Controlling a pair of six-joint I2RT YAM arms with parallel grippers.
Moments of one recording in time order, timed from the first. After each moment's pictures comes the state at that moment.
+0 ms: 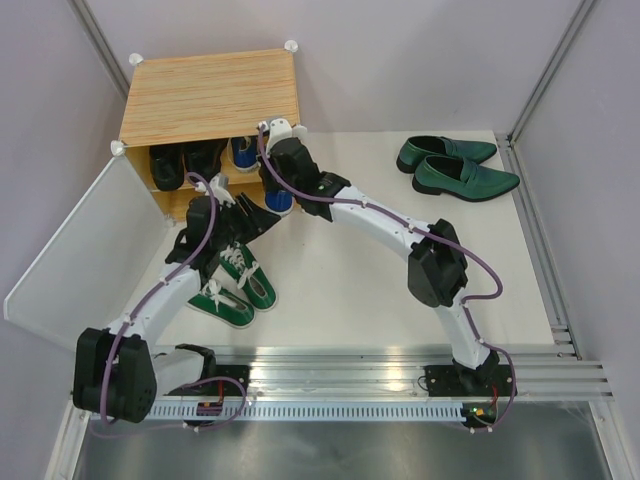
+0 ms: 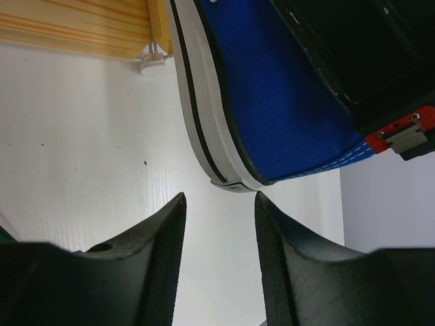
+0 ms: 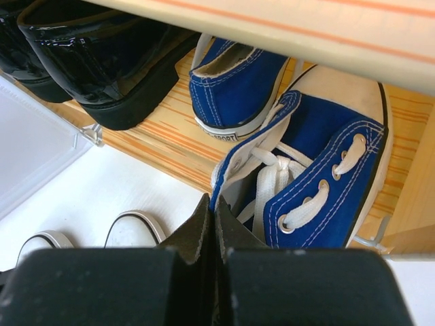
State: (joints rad) left arm -0.21 1.15 0.69 0.08 0.32 -0.75; right arm 0.84 2.19 2.04 -0.15 0.18 0.26
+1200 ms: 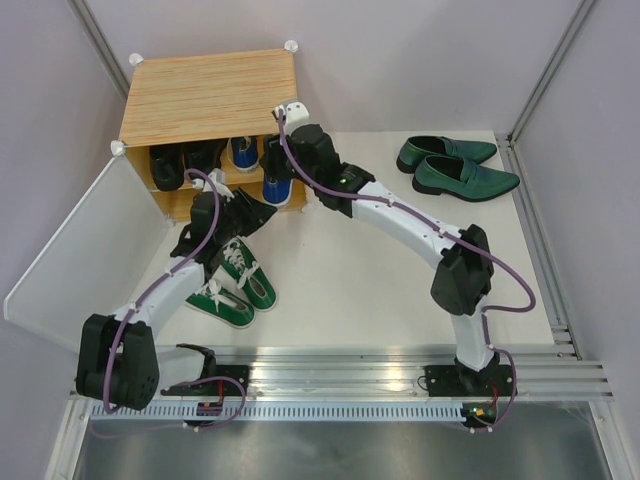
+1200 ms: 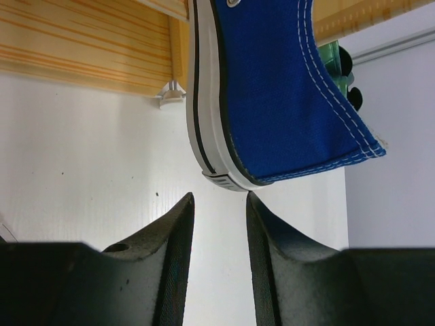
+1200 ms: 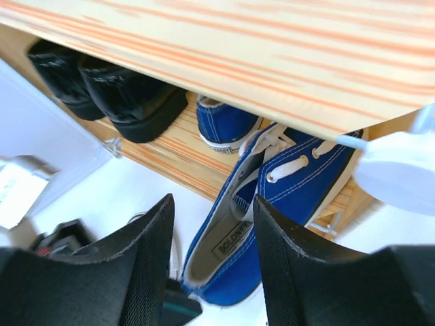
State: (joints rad) left arm -0.22 1.22 0.70 0.16 0.21 -0.80; right arm 0.82 2.05 1.96 -0.15 0.14 0.24
